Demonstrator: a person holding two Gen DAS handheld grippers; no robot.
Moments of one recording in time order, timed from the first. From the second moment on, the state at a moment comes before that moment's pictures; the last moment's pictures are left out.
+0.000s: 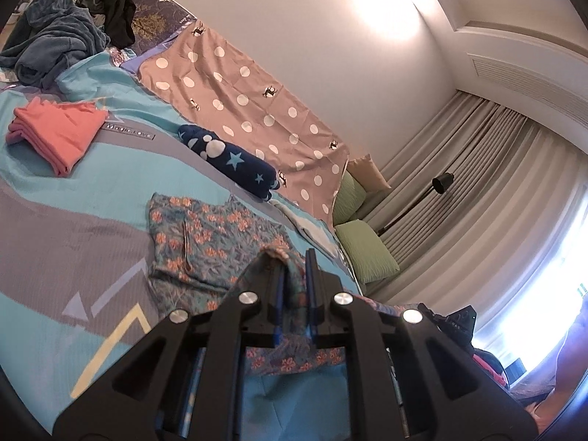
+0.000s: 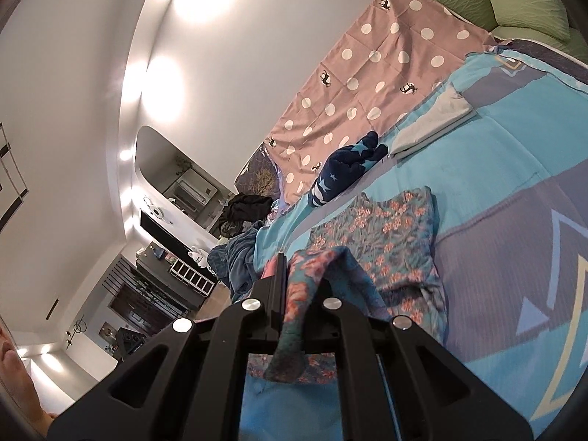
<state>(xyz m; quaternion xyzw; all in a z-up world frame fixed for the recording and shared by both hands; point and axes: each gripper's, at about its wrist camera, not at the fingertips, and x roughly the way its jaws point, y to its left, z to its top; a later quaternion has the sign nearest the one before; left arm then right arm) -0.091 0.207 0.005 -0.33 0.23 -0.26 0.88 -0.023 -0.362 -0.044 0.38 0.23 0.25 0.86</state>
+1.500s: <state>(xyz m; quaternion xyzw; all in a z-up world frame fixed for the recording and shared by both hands) 0.208 0.199 -0.103 -0.35 0.38 -0.18 0.84 0.269 -0.350 -0.151 0.35 0.43 0.14 0.82</state>
